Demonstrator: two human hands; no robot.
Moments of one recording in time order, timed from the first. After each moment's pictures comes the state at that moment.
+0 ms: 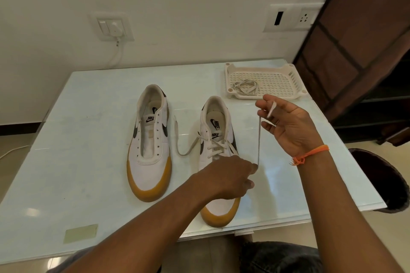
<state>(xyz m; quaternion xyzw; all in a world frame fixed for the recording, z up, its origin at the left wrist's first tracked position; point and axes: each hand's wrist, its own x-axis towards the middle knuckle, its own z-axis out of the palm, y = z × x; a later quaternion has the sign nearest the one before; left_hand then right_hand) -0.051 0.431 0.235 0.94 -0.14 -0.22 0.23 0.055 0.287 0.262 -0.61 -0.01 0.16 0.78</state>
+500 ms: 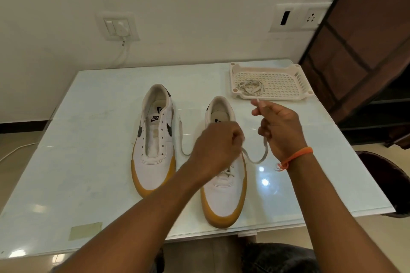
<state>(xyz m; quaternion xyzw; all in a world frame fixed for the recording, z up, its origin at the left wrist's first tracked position) -0.038 0.458 0.264 0.94 0.04 0.03 0.34 0.050 0.318 0.246 -0.66 -0.01 0.09 0.75</state>
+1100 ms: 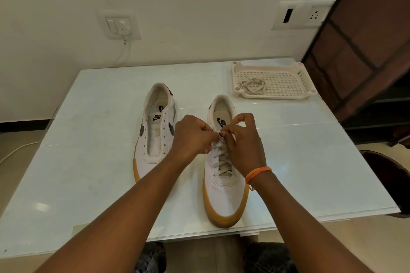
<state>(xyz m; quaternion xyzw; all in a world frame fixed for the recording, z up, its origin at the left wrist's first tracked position) -0.028 0.506 0.249 0.84 0.24 -0.01 0.48 0.009 0.369 0.201 -0.91 -0.20 -0.06 0.36</state>
